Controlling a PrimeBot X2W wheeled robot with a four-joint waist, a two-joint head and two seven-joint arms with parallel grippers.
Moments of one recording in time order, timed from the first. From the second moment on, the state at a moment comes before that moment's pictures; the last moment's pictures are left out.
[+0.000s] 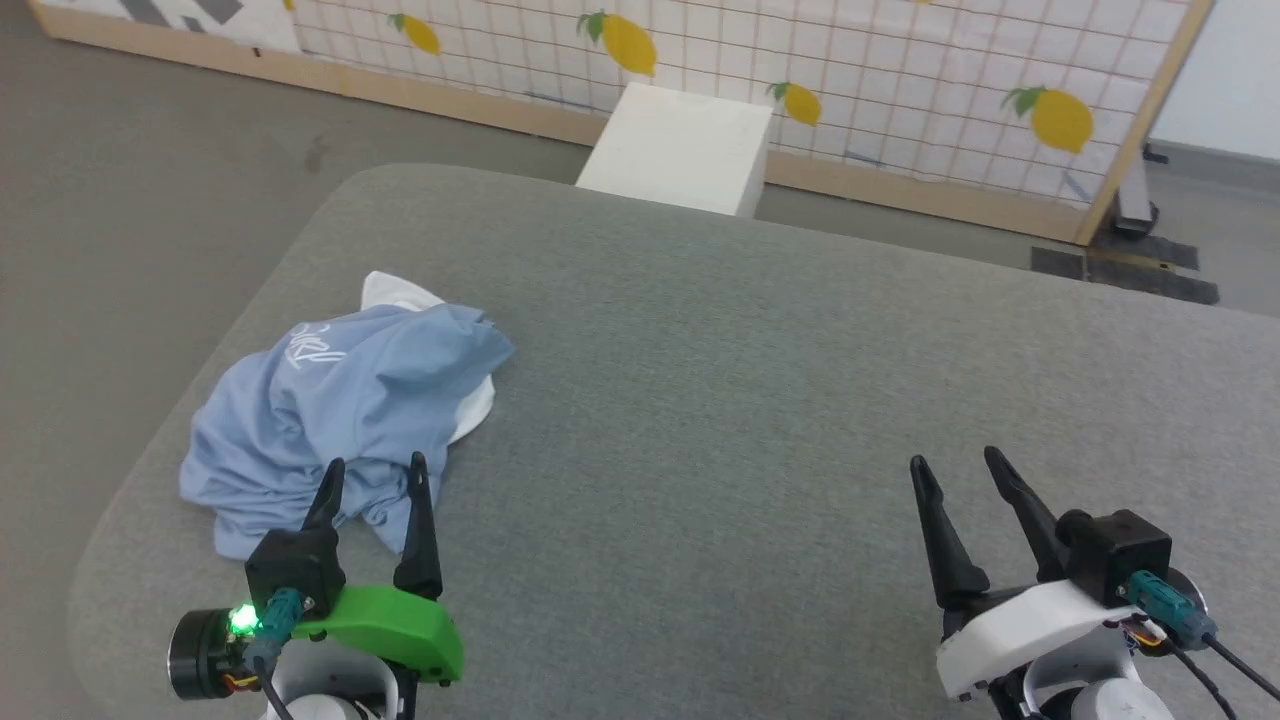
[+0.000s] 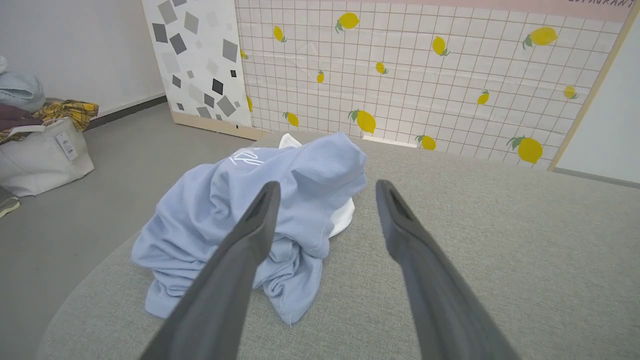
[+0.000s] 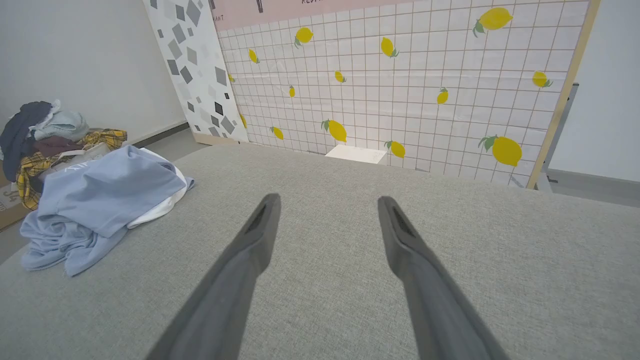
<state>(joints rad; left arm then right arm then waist) -0.01 0.06 -0.03 0.06 -0.10 0.04 -0.12 -0.01 -0.05 0.06 0.12 0.16 0.13 -0.11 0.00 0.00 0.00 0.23</state>
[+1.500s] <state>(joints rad) 0.03 0.06 -0.04 0.09 -0.15 0.10 -0.21 0.00 -0.05 0.12 0.20 0.25 0.13 -0.21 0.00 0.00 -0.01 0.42</state>
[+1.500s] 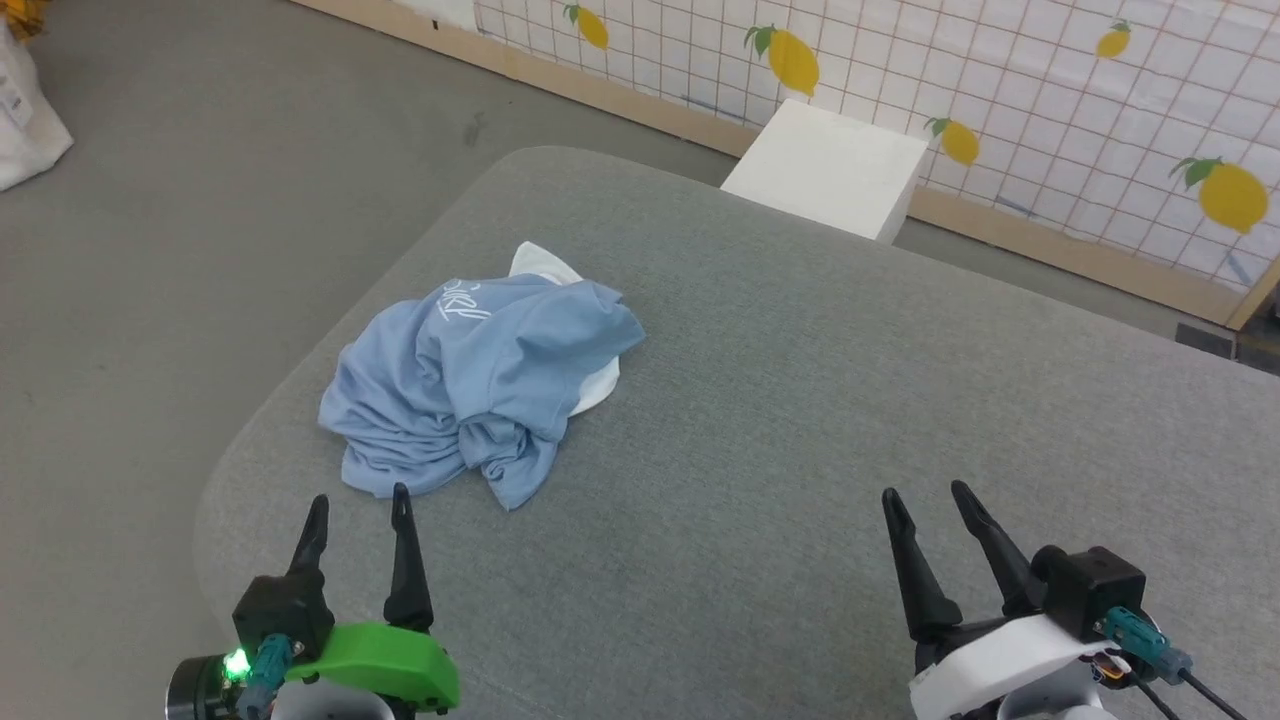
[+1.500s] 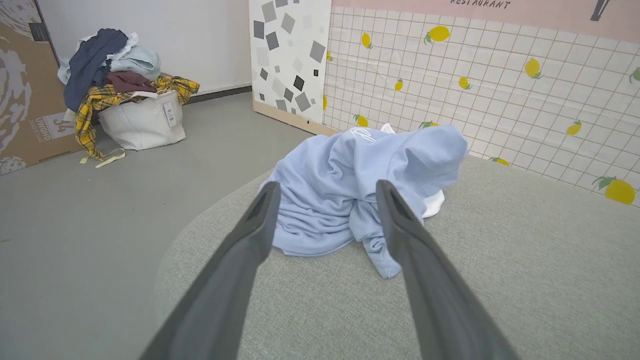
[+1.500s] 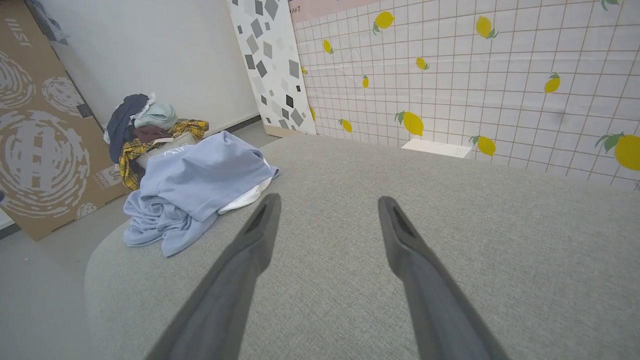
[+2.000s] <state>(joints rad) -0.12 0.11 -0.05 0.16 -0.25 0.02 -0.15 0.00 -0.05 0.07 0.22 0.29 0.13 -0.22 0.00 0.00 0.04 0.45</state>
